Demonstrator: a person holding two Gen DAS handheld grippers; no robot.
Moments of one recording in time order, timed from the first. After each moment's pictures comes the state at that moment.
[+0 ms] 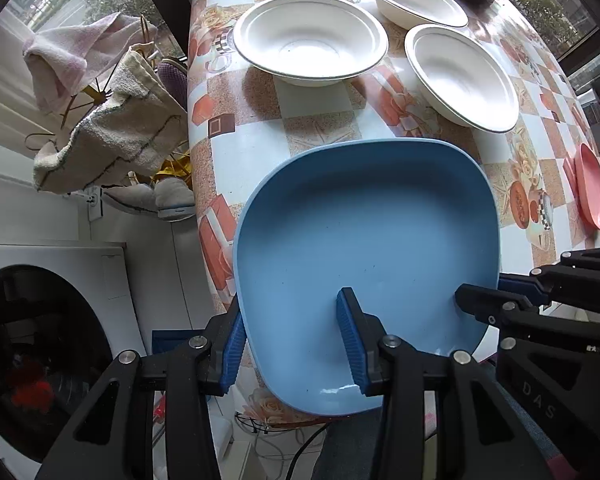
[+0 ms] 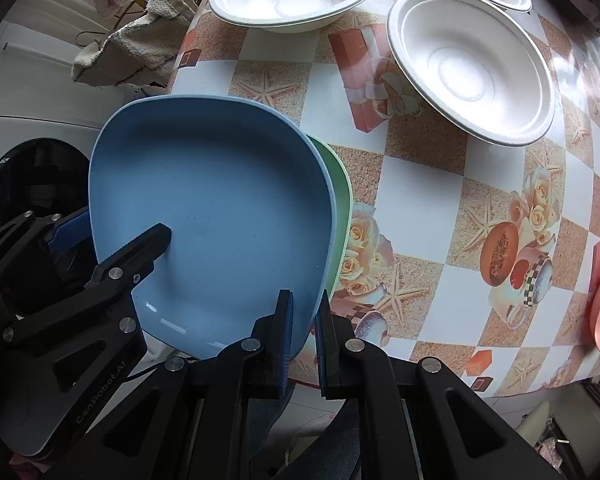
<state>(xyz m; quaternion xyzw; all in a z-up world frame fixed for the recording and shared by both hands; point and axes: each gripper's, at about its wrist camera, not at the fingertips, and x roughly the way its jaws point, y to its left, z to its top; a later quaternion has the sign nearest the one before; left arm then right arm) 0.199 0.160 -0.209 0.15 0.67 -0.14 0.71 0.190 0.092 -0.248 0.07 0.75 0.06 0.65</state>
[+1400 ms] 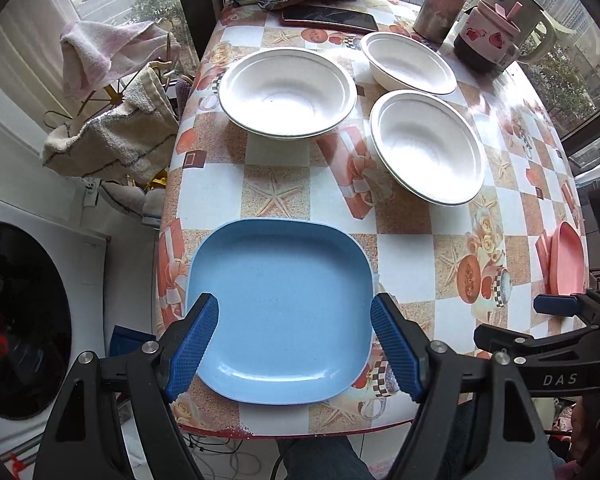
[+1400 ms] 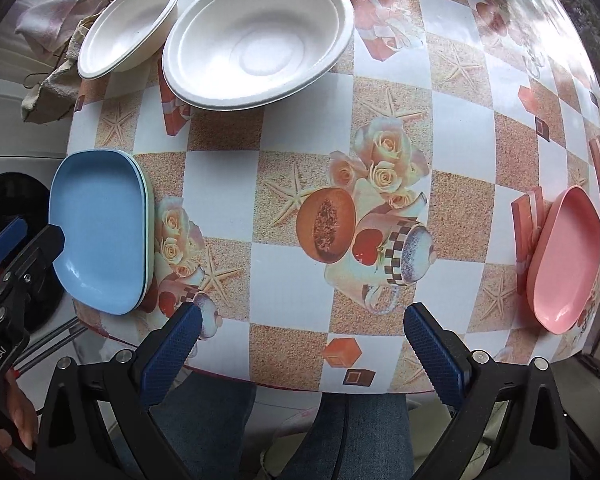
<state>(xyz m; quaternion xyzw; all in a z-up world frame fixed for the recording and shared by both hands) 0.183 0.109 -0.176 0.06 0.63 -0.09 0.77 0.160 -0.072 -0.235 0.08 0.75 -0.01 0.66</state>
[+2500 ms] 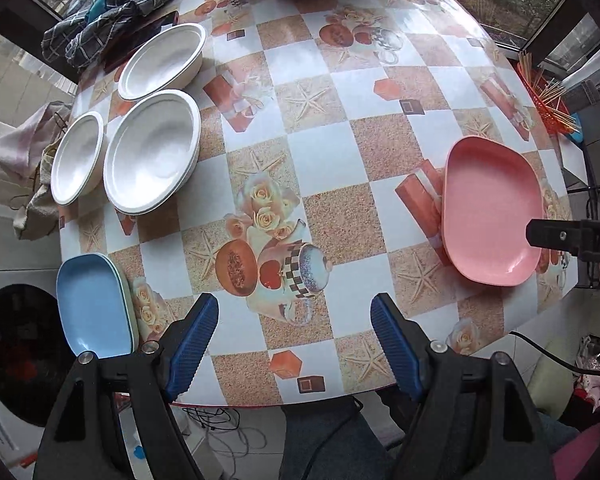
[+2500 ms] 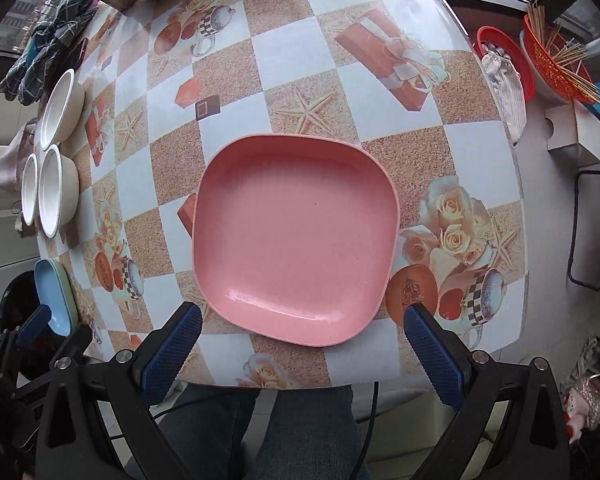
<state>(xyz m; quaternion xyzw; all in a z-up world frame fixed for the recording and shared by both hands) 0.126 -0.164 -0.179 0.20 0.66 -0.13 0.71 0.083 -0.375 -0.221 0.23 0.72 -0.09 0.65</state>
